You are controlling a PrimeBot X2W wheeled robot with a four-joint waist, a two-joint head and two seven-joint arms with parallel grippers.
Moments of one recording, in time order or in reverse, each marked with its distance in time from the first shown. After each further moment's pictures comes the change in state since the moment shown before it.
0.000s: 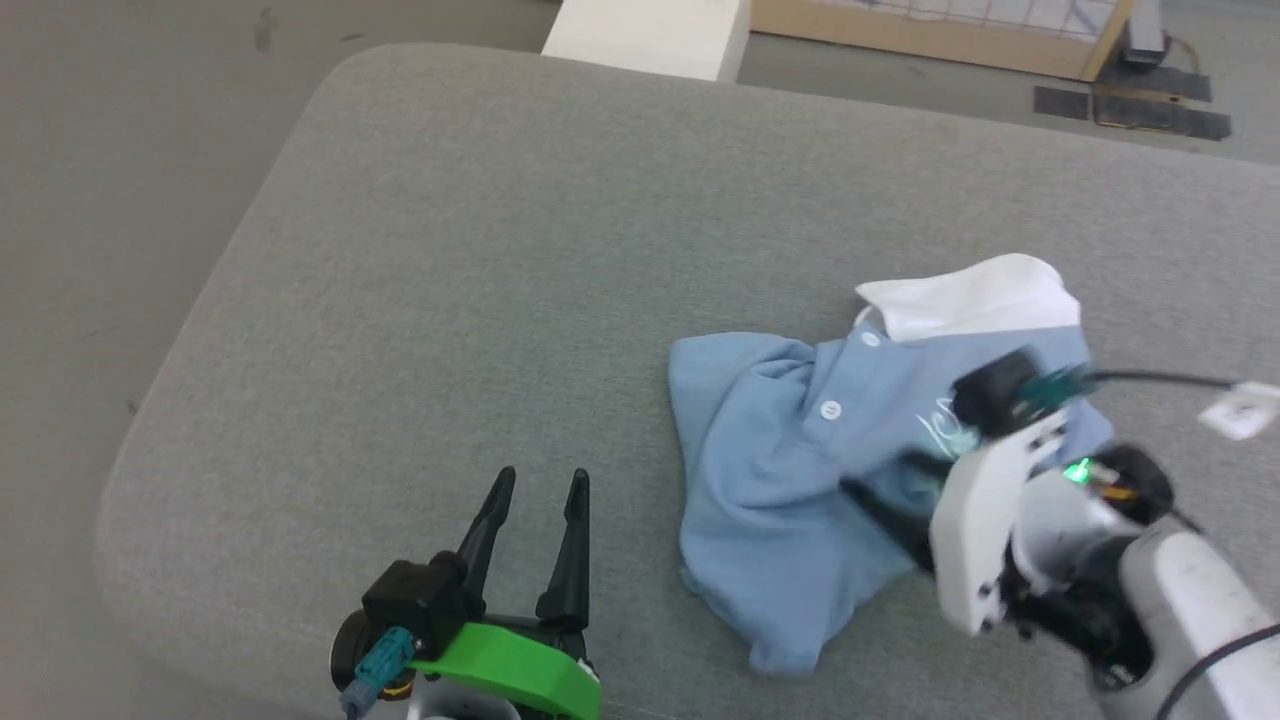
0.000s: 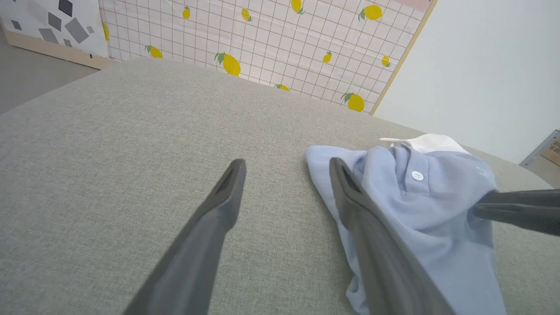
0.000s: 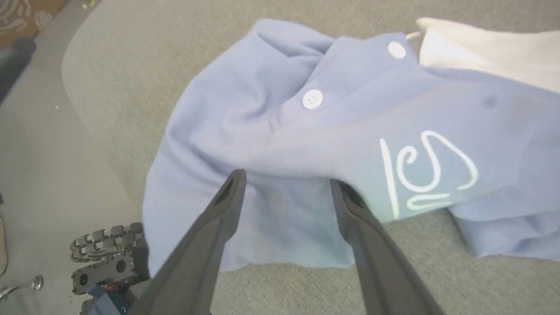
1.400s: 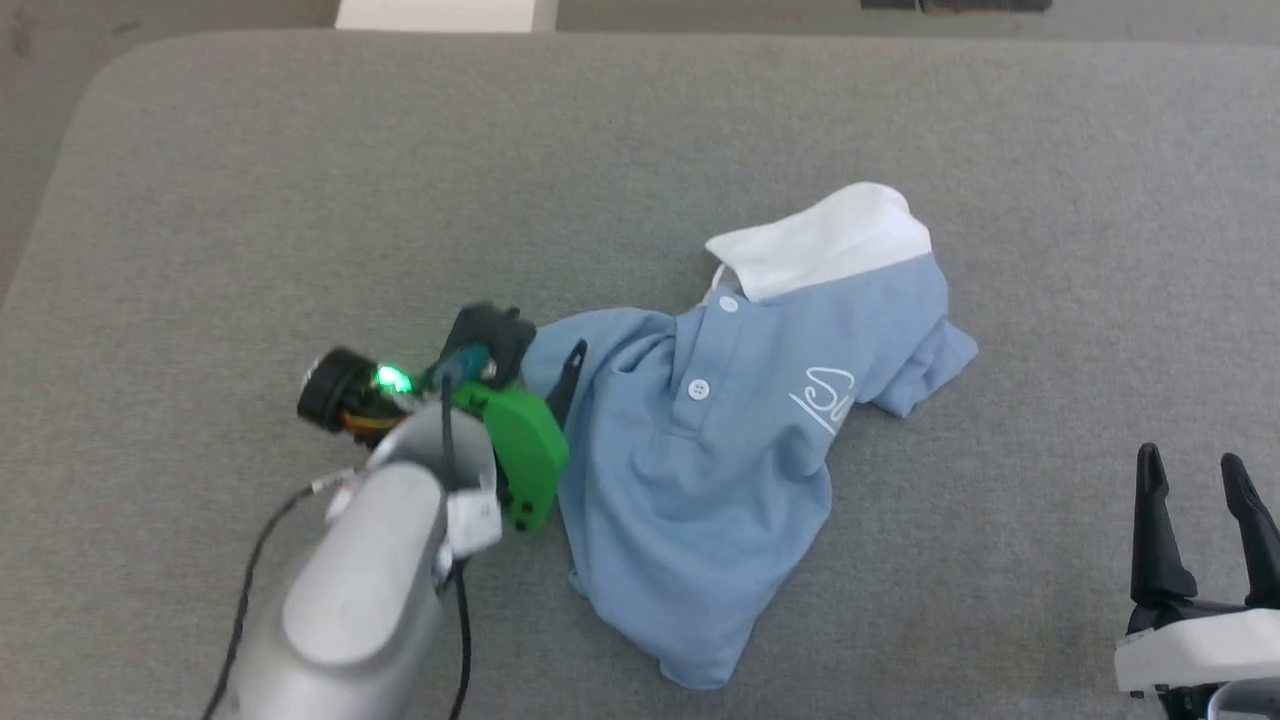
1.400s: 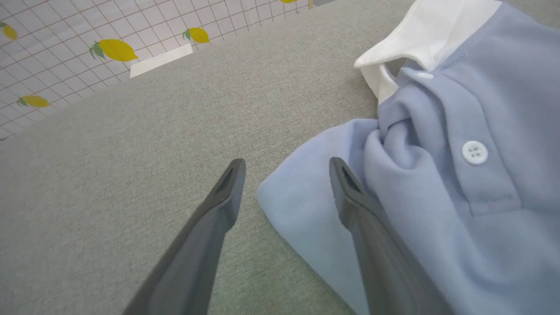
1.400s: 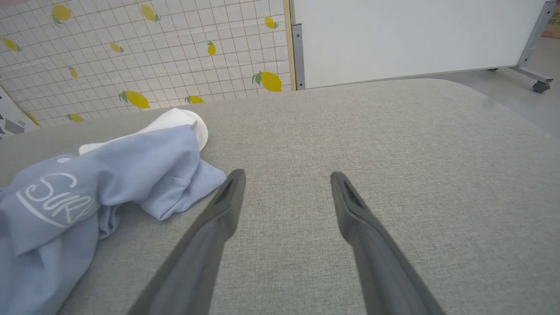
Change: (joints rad) left arm -0.484 0.132 -0.062 0.289 0.224 -0.147 0.417; right arm 0.342 0.253 -0.550 -0.027 -0.309 0.000 -0.886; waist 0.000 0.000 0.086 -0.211
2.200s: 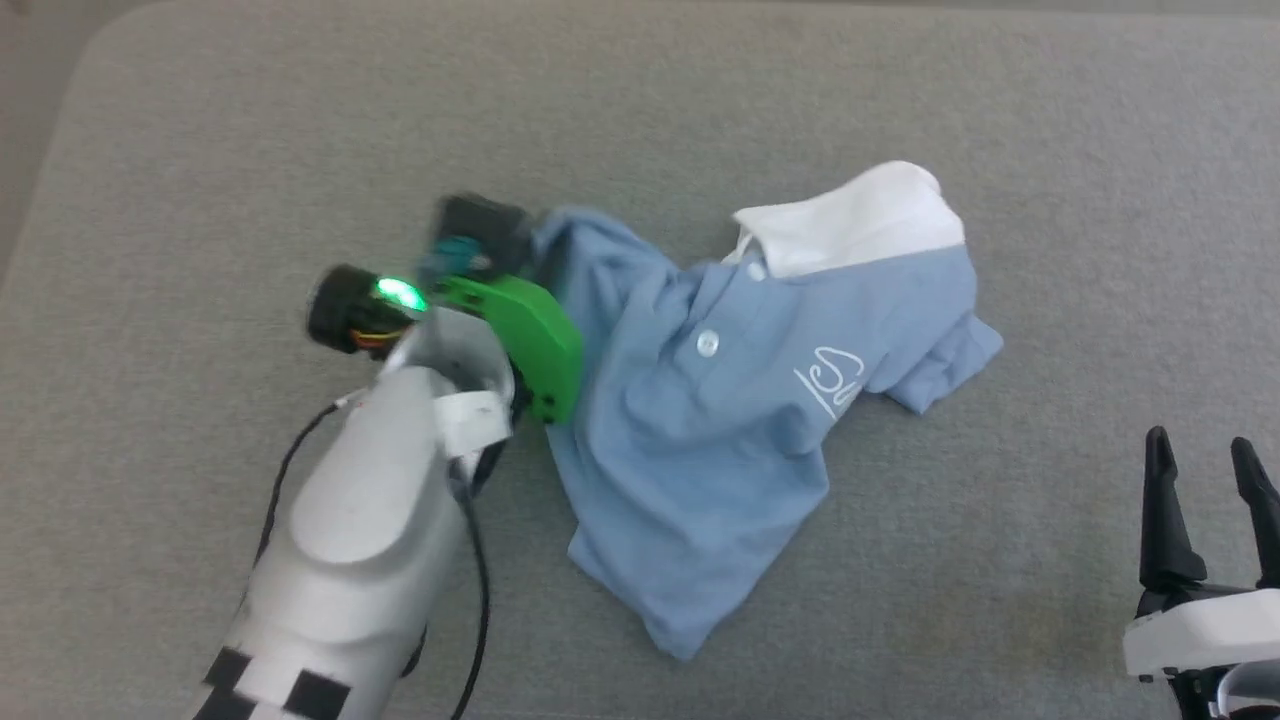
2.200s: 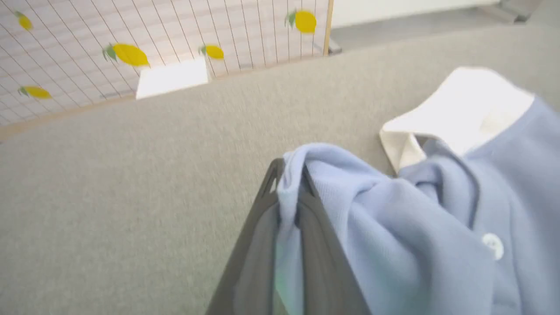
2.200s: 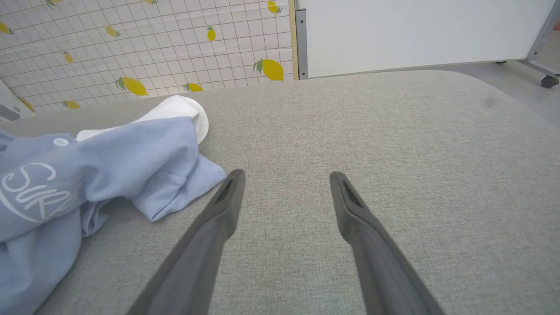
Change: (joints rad) left arm -0.207 -0.036 -0.055 0.160 -0.162 0.094 -0.058; right arm -0.022 0.000 -0.011 -0.026 -0.011 0.000 0.050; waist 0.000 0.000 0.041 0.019
